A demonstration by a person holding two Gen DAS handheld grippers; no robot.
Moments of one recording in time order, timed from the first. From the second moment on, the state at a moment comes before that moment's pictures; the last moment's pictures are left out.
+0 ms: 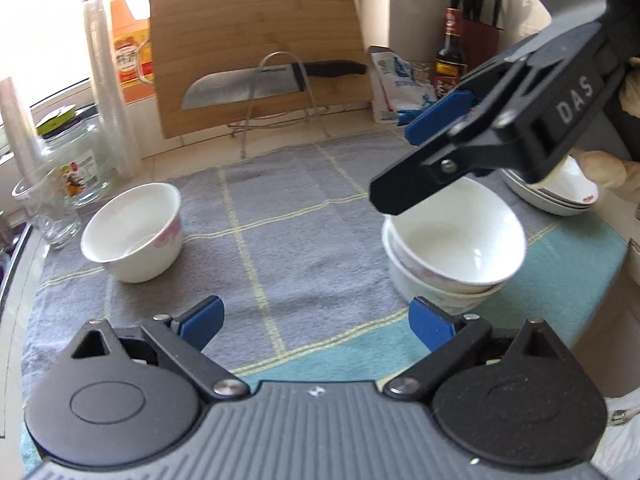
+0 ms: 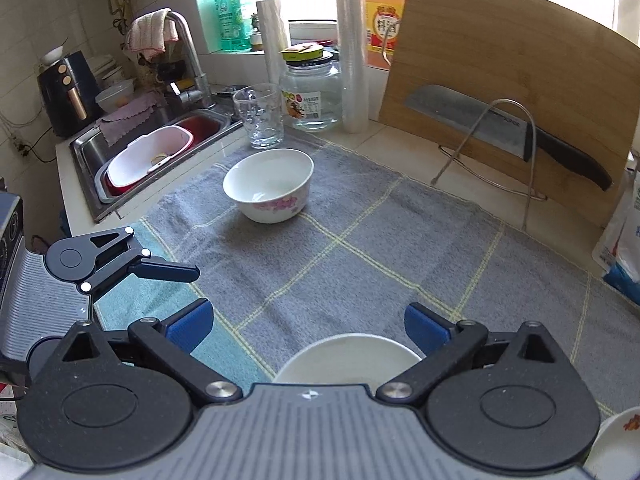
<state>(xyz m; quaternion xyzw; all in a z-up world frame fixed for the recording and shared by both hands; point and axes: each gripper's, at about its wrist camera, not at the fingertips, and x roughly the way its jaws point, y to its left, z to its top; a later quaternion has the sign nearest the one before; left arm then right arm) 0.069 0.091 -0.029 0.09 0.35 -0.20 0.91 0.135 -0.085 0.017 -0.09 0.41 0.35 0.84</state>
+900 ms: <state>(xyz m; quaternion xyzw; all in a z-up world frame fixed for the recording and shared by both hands) 0.176 0.198 -0.071 0.07 0.32 -0.11 0.94 0.258 0.071 -0.007 -0.14 0.43 0.38 0.80</state>
